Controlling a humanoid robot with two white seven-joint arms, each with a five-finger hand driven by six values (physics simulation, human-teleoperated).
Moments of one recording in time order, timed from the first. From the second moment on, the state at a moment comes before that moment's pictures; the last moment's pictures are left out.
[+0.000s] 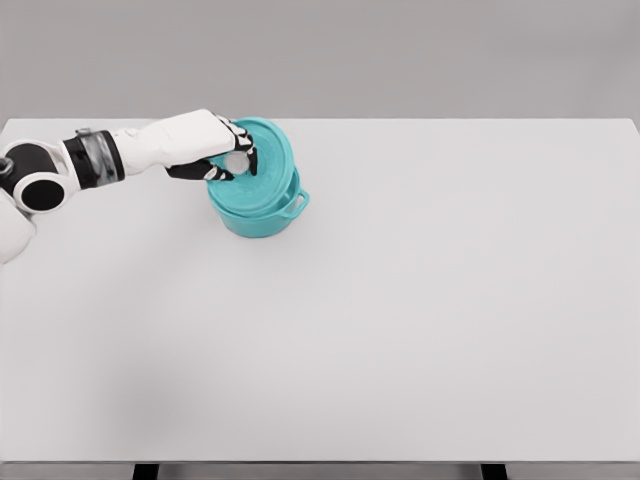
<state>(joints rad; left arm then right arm) -0.86 0.61 -0.80 -1.18 -0.39 -0.61 -0.32 0.01 0.00 -0.30 0.05 0.25 -0.01 0.09</state>
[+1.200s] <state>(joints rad) -0.86 0.61 -0.80 -1.18 -0.39 -0.61 -0.32 0.01 0.00 -0.30 0.05 0.25 -0.01 0.09</state>
